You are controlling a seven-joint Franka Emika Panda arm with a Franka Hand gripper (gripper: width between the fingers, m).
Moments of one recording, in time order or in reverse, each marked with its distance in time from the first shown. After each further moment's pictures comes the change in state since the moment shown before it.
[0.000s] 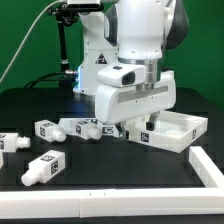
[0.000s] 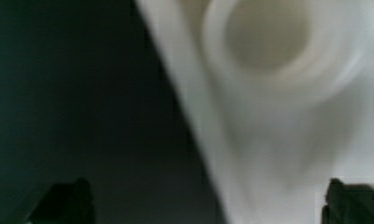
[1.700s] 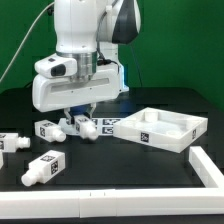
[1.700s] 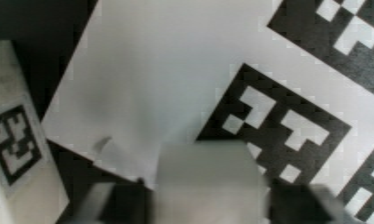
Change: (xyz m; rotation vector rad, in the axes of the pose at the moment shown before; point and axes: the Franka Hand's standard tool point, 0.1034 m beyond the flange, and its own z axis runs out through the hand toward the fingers) arm -0.152 0.053 -0.012 0.021 -0.067 0.135
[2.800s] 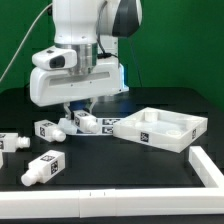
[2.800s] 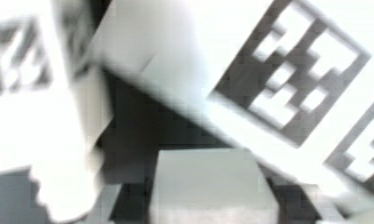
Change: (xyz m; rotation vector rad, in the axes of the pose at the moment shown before) arm 0.014 0.006 -0.020 -0.007 0.017 -0.015
